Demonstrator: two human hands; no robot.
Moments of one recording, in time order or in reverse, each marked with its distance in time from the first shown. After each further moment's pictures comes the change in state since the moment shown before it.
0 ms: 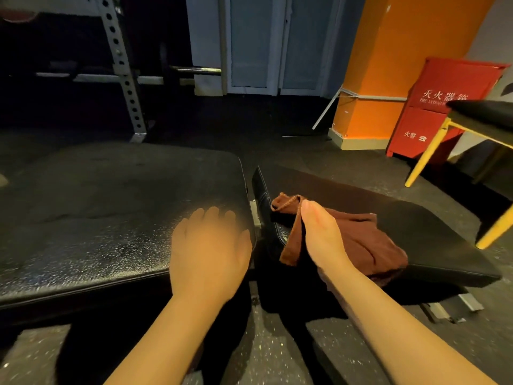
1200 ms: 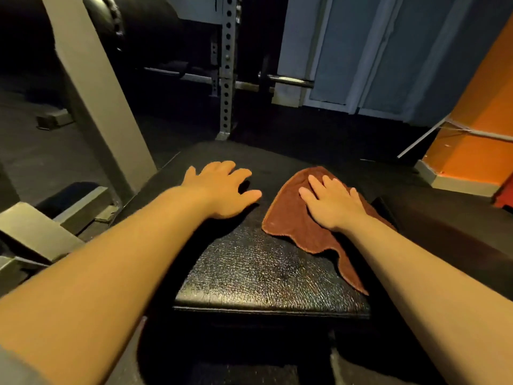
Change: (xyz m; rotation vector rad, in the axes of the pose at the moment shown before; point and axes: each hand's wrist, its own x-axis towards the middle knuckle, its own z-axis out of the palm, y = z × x) left_hand 0.093 -0.220 -0.052 0.005 -0.557 -0.155; right_hand 0.101 -0.066 0.194 -1.089 -0.411 -0.264
